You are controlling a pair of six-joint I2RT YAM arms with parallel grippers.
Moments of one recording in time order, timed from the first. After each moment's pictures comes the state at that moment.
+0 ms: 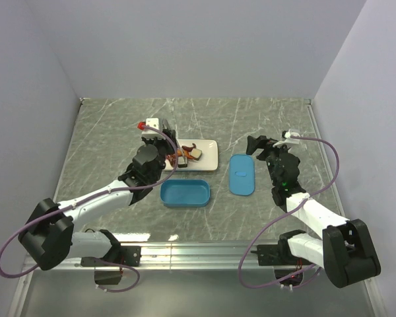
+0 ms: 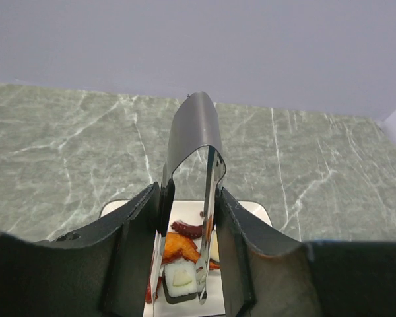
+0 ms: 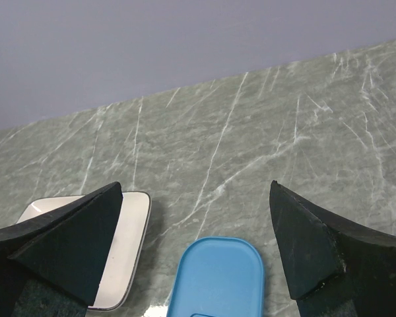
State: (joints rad) left arm -0.72 1.24 0.69 0.59 -0.57 -0.24; right arm 0.26 1.11 0.39 0.74 0.16 0.33
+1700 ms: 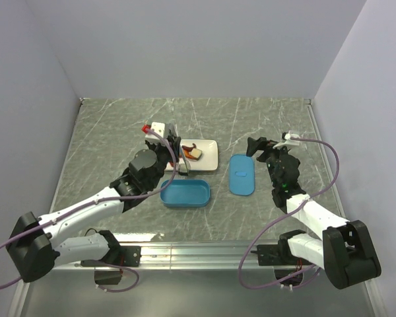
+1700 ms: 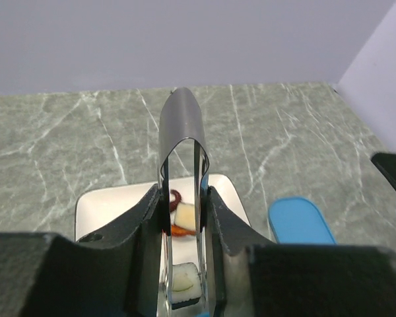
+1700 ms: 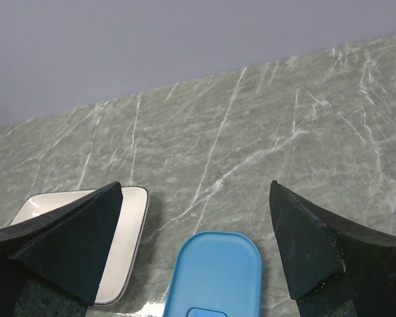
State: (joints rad) left arm -0.82 1.12 0.74 0.39 -0.51 -0.21; right arm 0.26 1.10 0.37 0.74 0.16 0.33
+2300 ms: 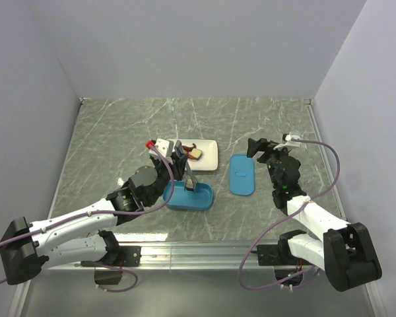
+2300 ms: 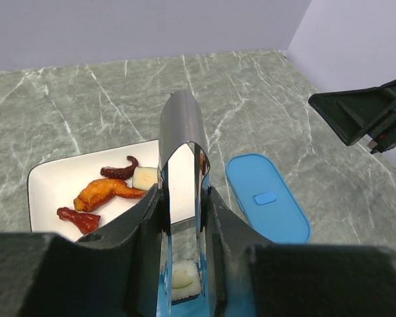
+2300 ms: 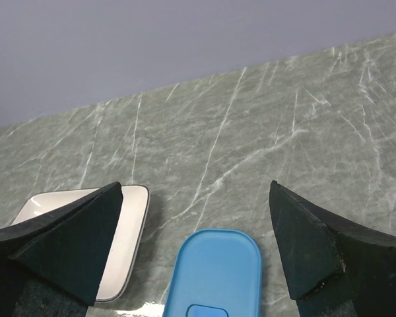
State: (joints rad) left arm -0.98 0.99 0.64 0.33 -0.52 -0.24; right arm 0.26 1.08 0.35 0.74 0.16 0.33
